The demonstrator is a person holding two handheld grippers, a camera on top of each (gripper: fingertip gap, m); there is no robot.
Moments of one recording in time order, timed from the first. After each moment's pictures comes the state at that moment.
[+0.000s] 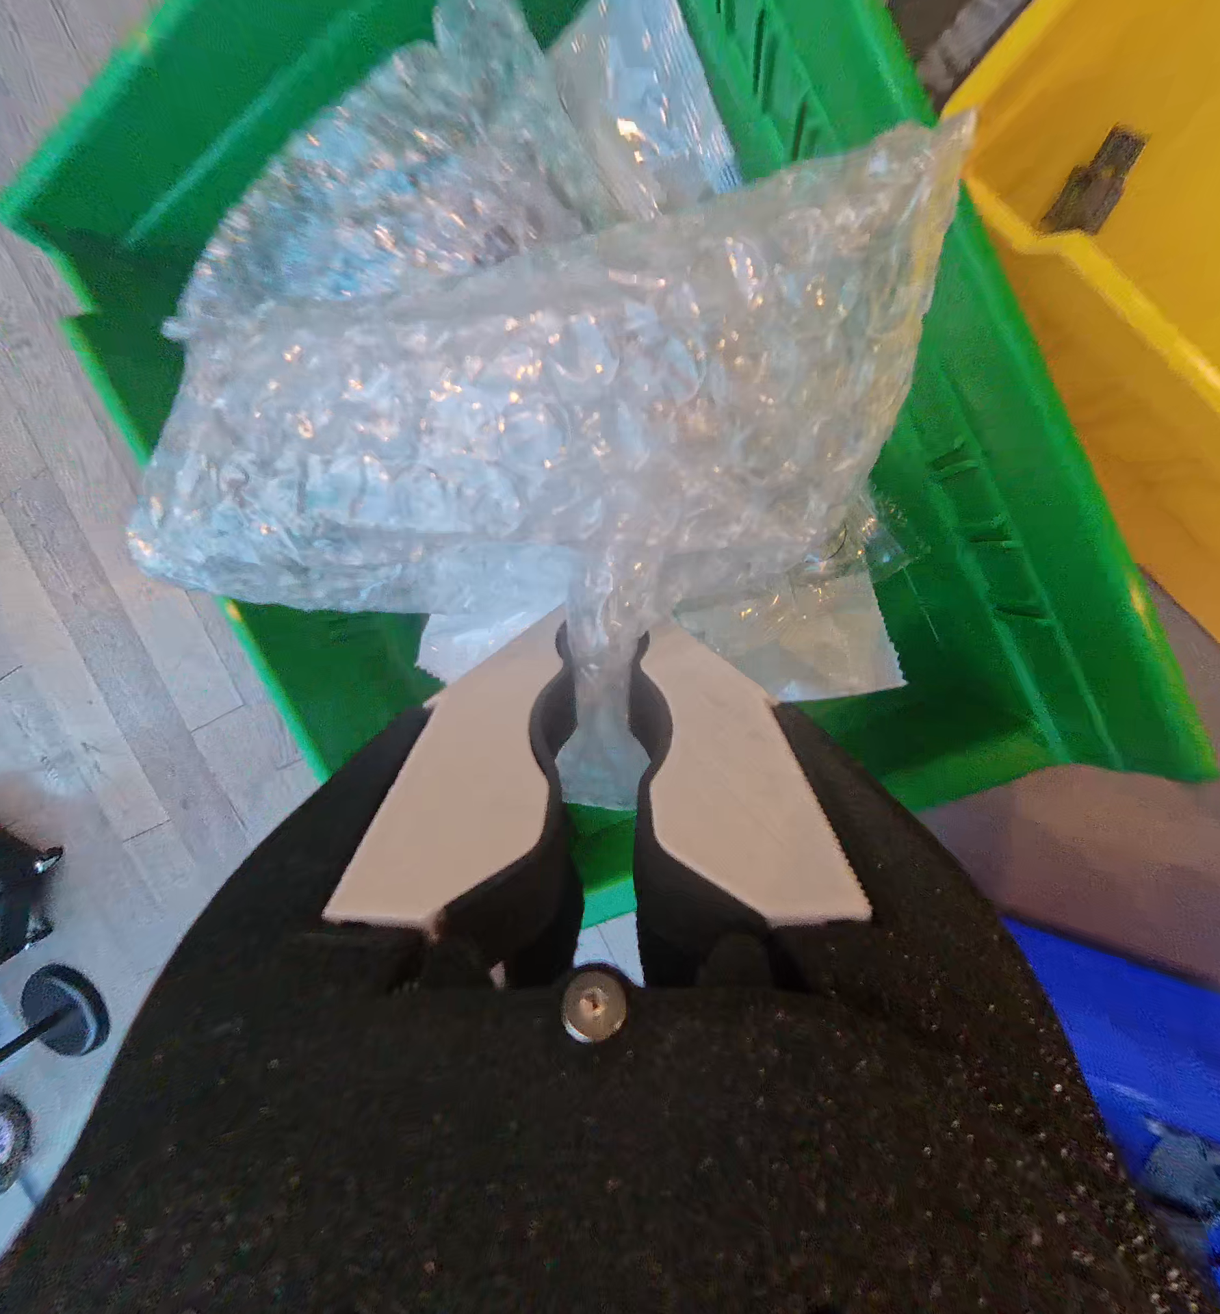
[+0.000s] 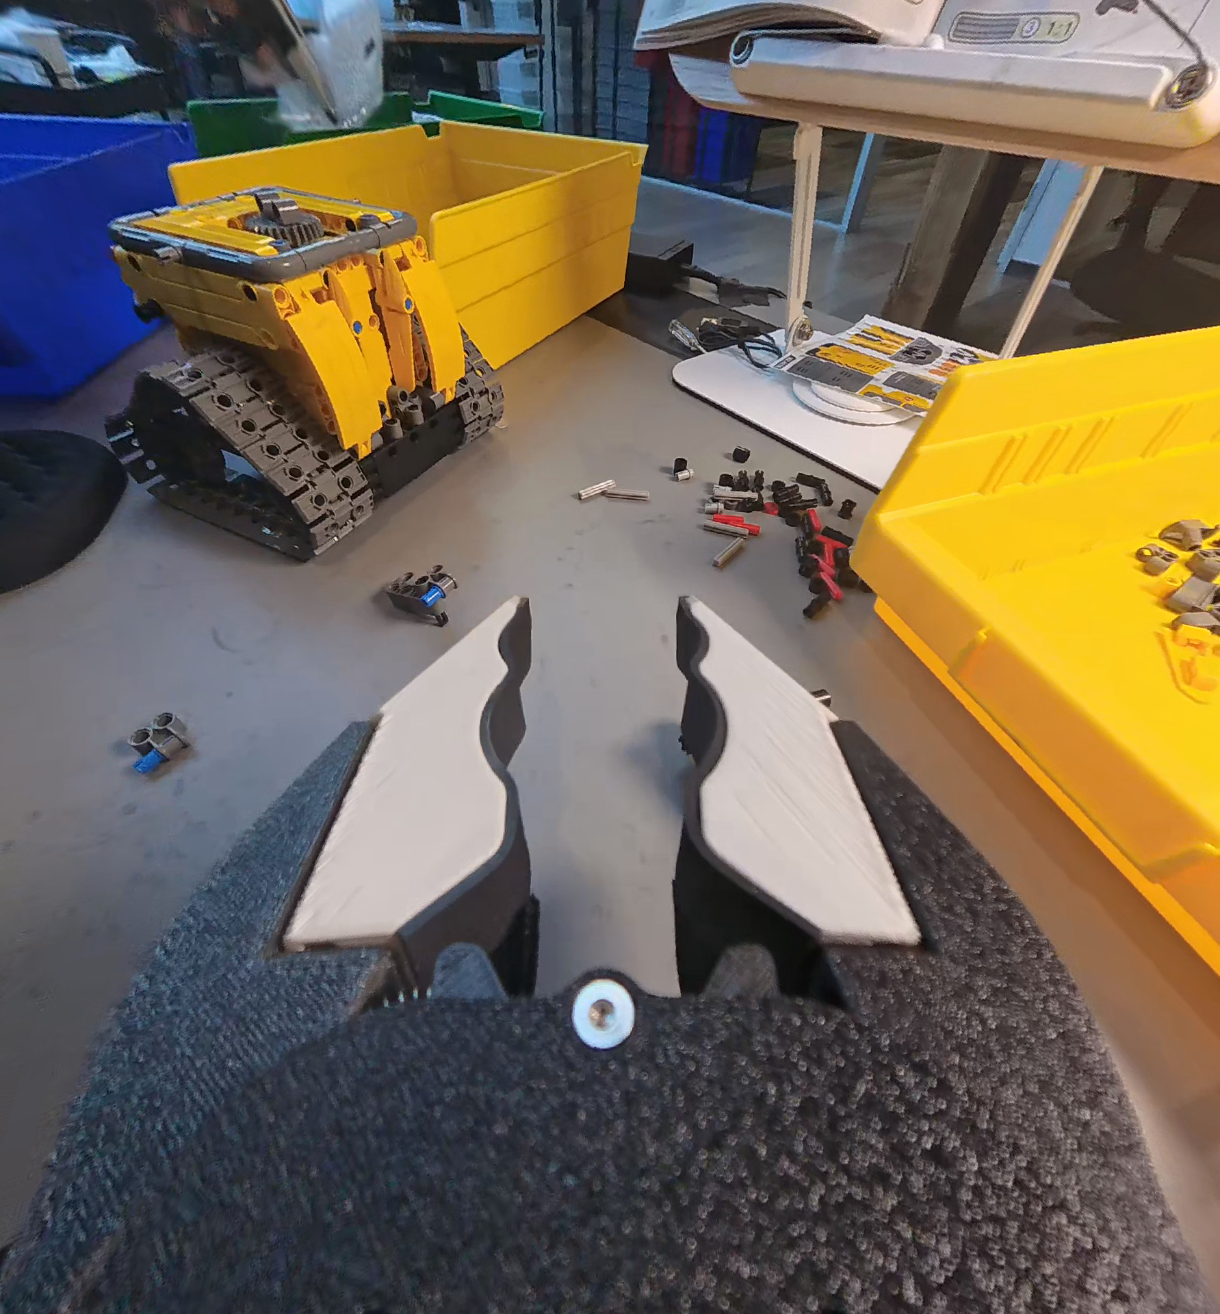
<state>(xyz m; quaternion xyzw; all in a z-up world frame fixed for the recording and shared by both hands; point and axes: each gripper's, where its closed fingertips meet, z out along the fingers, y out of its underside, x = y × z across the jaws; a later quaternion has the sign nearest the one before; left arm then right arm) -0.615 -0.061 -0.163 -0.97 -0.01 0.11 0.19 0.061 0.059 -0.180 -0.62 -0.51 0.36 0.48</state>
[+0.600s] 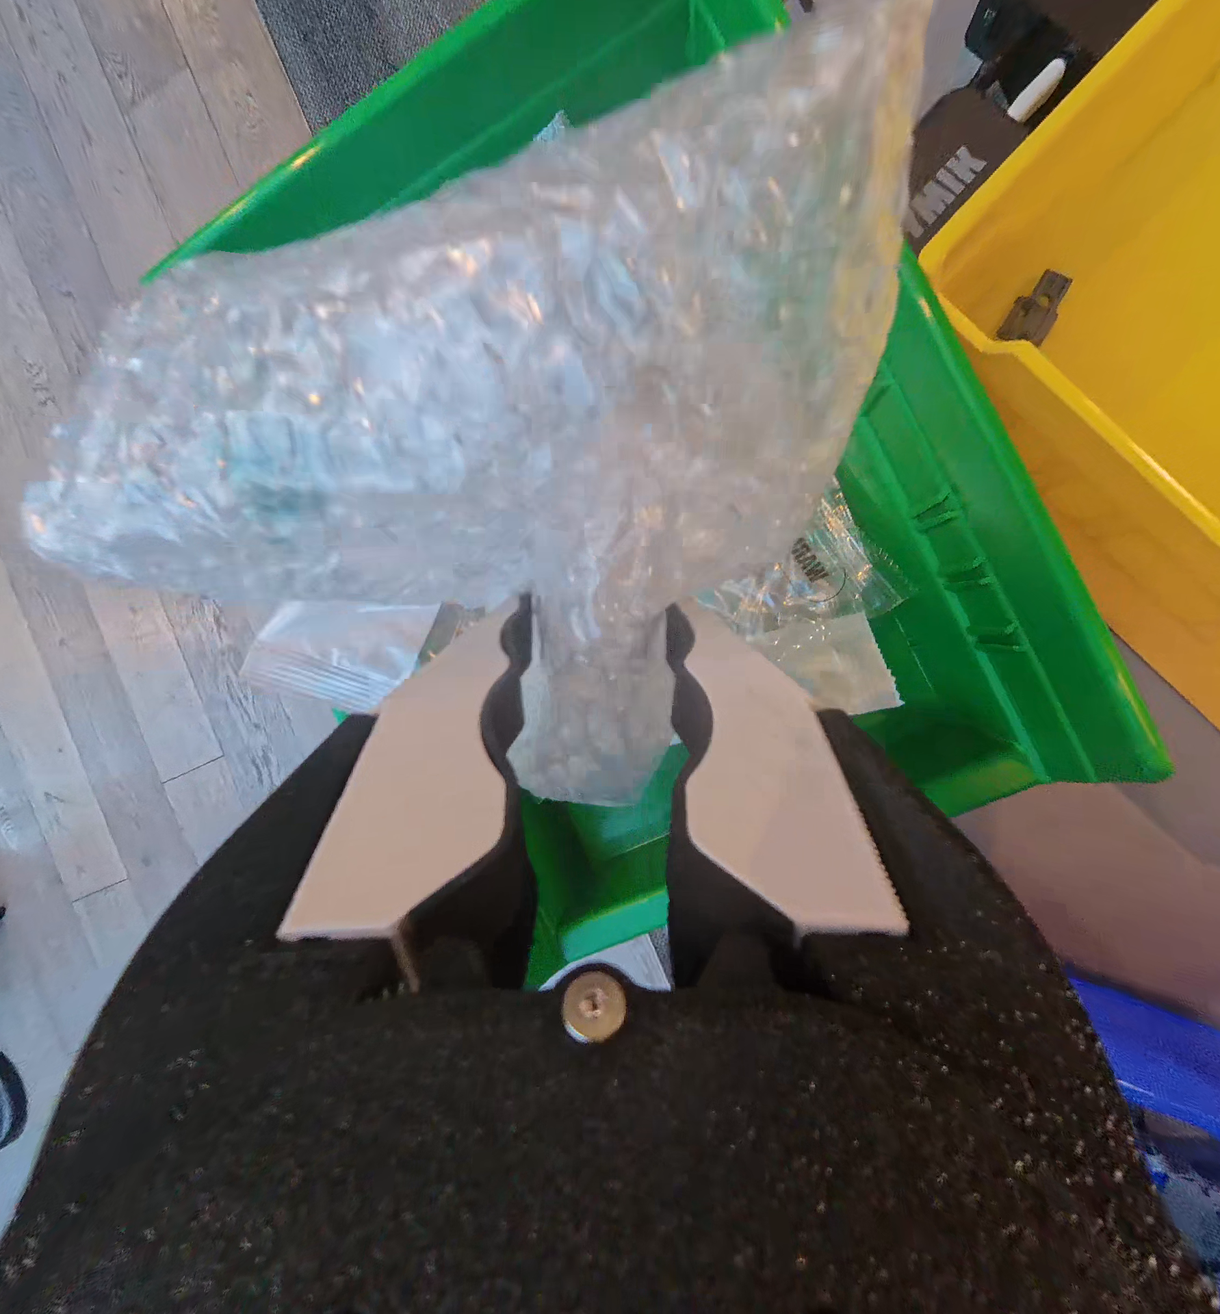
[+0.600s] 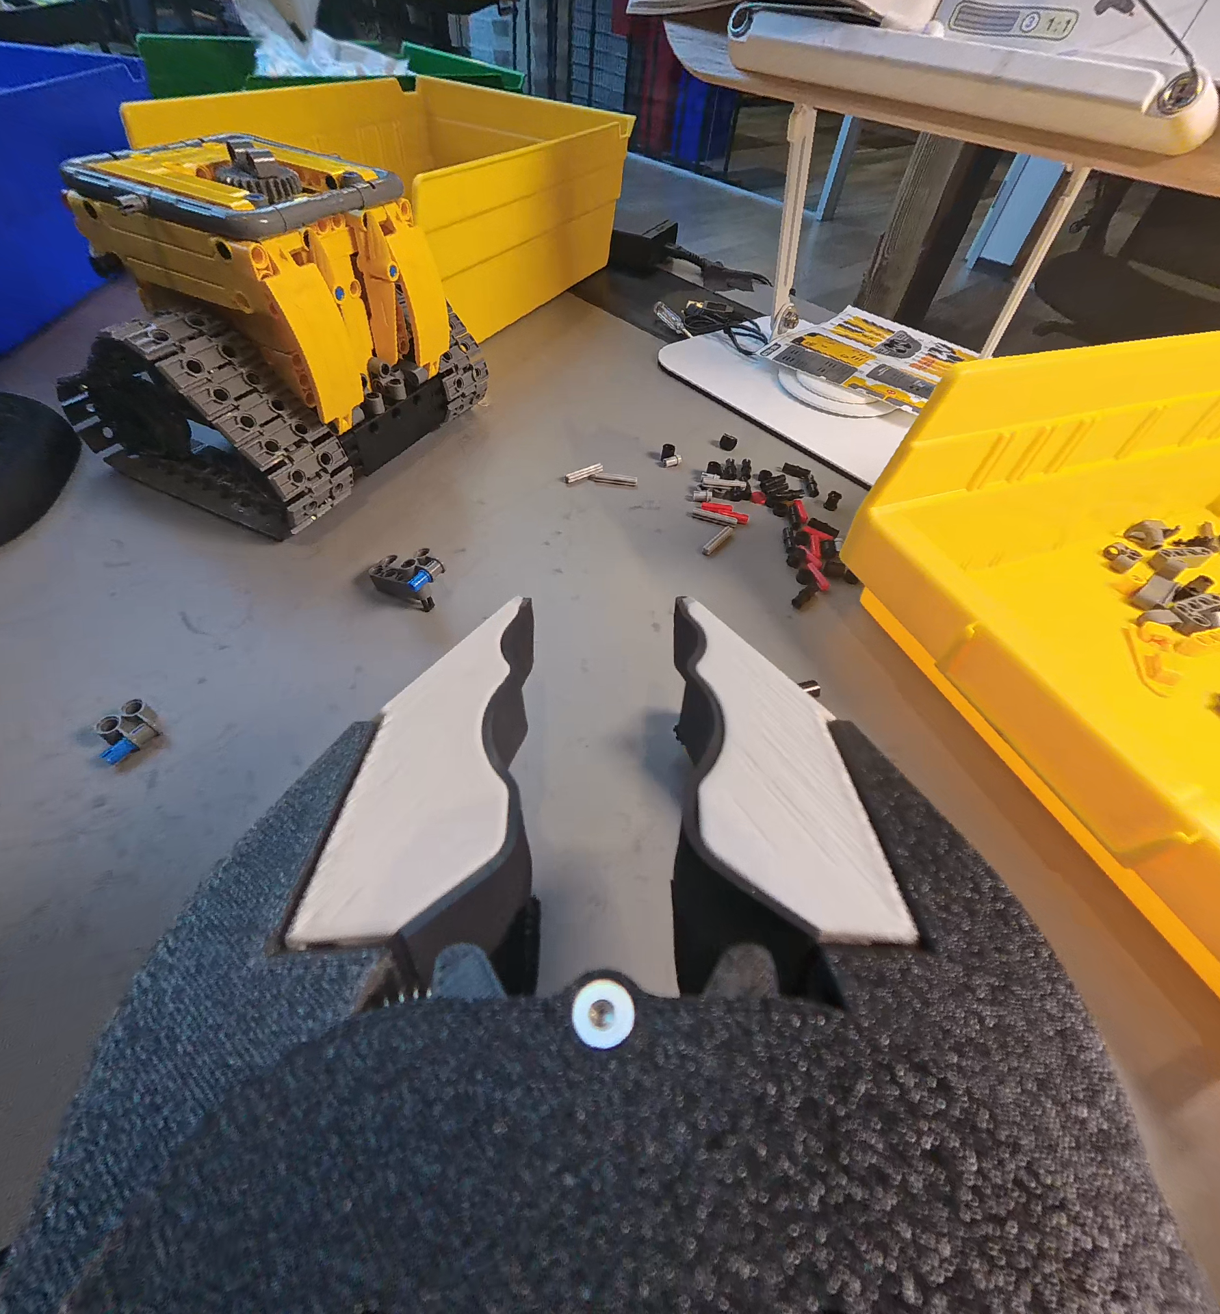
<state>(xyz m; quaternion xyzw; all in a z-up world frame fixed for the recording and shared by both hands) -0.623 -0.056 -0.139 -0.96 -0.03 0.10 0.26 0.061 0.059 -0.183 -0.62 -0.51 0.33 0.49</state>
